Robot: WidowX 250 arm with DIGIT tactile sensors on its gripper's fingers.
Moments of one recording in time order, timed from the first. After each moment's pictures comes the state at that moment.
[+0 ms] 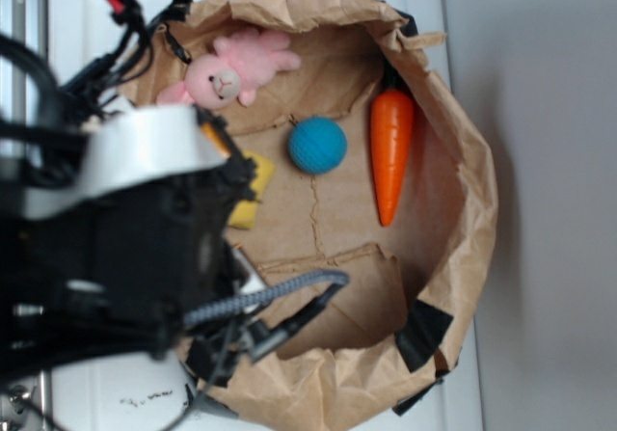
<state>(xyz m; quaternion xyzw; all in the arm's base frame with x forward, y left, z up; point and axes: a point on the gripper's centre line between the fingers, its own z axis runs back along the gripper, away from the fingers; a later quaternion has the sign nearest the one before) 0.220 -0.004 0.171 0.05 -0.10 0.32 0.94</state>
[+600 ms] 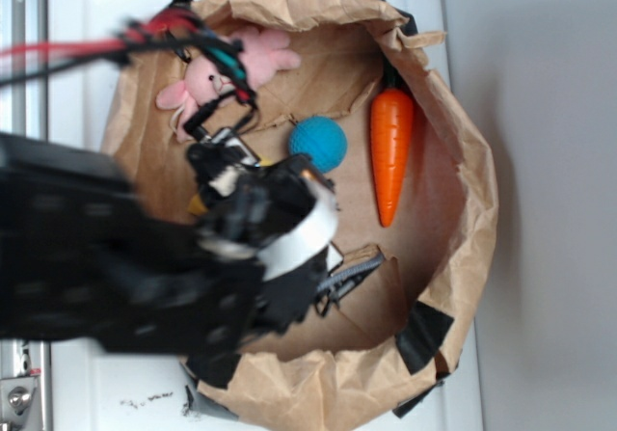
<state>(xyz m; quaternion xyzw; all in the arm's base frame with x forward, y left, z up) 0.257 0.022 0.064 0.11 -0.12 0.35 0.92</state>
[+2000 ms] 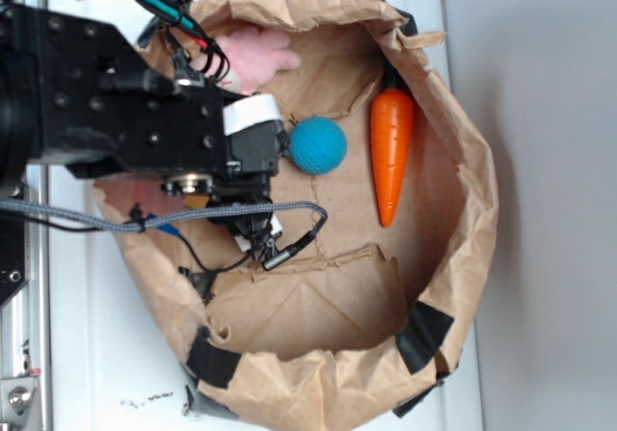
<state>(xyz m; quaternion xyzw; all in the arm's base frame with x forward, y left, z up) 0.225 0.040 0.036 0.02 -0.05 0.26 0.96</state>
